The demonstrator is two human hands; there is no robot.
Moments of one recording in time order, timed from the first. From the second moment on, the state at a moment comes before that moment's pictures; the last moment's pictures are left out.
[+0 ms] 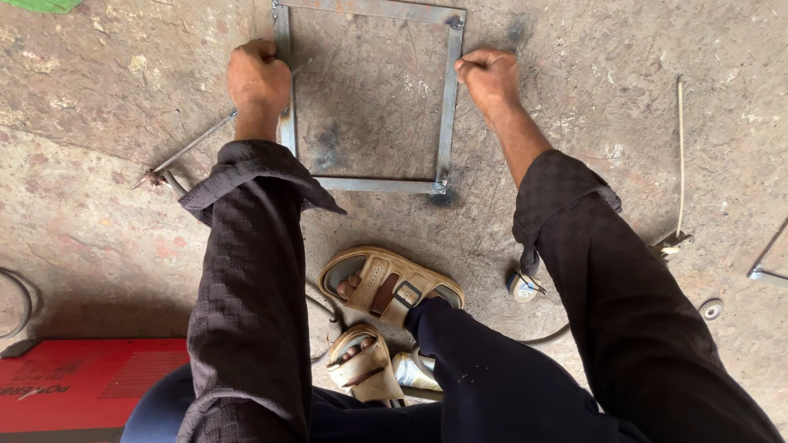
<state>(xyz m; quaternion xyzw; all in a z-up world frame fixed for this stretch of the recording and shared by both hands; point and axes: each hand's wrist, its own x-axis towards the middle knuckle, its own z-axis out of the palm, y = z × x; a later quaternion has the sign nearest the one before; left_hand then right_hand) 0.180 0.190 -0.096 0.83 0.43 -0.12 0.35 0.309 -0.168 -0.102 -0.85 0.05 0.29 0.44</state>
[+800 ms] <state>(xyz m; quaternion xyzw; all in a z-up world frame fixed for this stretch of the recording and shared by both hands) 0.105 0.147 -0.008 0.90 0.32 0.13 0.25 0.290 -0.187 -0.088 -0.86 -0.12 0.16 0.47</state>
